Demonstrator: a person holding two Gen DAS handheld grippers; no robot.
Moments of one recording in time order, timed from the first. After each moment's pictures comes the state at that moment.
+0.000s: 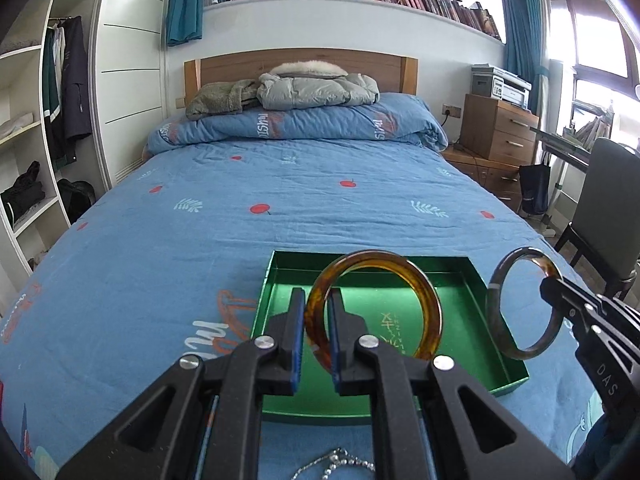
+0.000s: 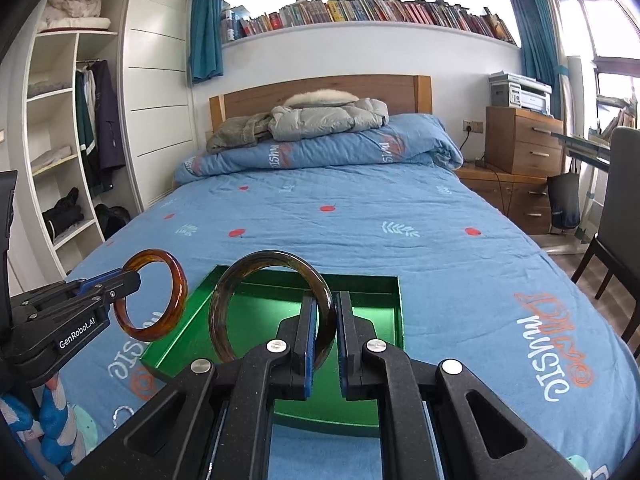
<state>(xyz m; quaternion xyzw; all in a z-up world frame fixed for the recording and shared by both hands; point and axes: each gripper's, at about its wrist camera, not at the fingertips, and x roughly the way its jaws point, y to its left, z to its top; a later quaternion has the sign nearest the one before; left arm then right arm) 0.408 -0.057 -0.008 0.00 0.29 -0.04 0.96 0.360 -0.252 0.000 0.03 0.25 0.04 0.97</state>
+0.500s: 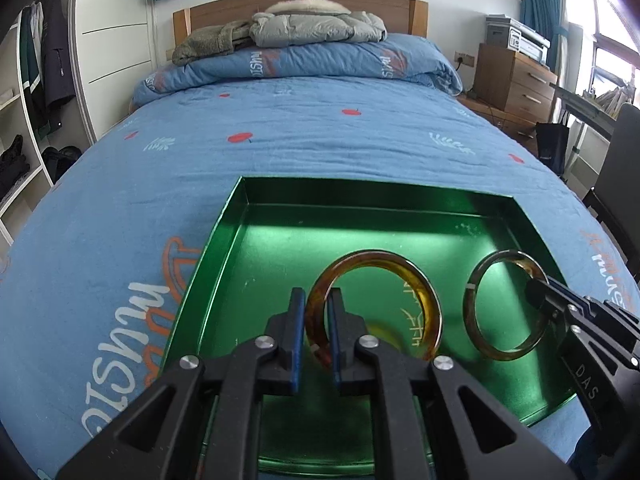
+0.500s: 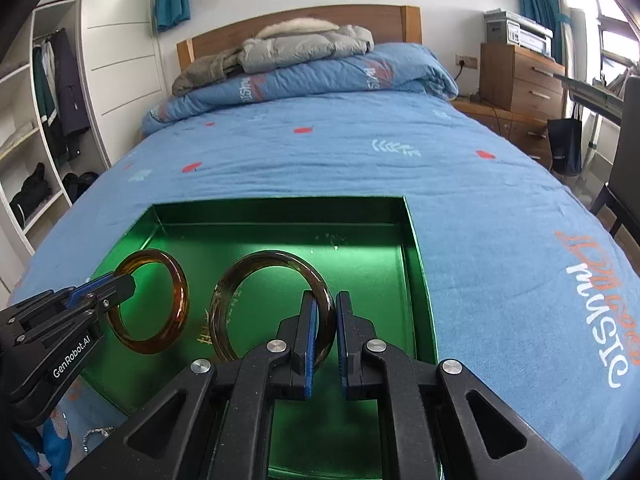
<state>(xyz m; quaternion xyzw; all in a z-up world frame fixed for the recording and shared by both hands) 0.475 -0.077 -0.095 0.01 0.38 -0.02 0.92 0.440 -0.252 -0.088 0.04 0.36 0.02 0.93</state>
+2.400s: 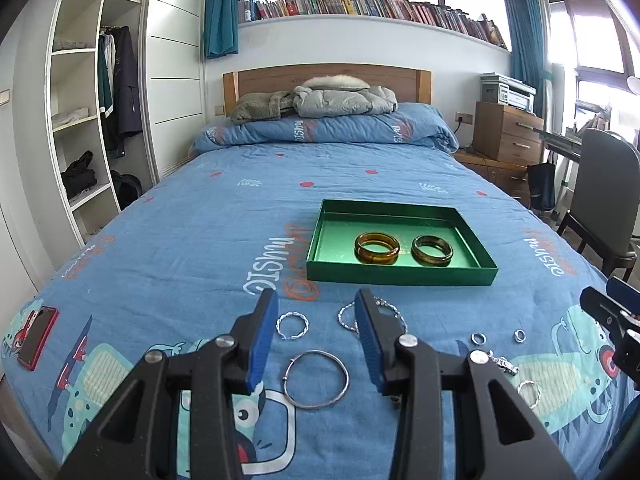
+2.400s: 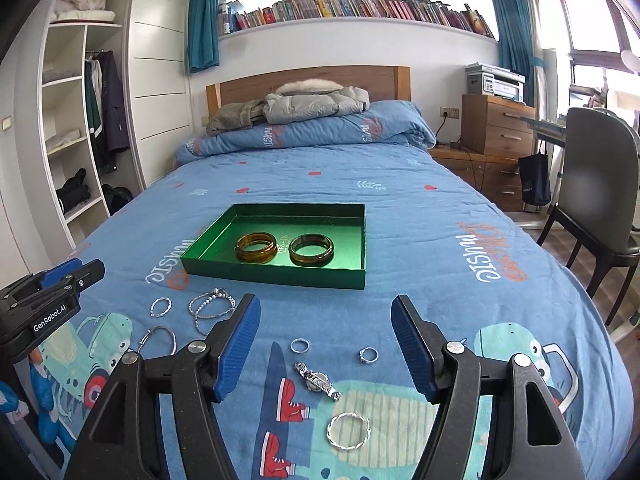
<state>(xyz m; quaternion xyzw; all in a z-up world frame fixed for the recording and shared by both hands) 0.179 -0.017 -0.001 0.01 0.26 0.01 0.97 0.162 -0.259 0.007 0.03 0.27 0.02 0.96</state>
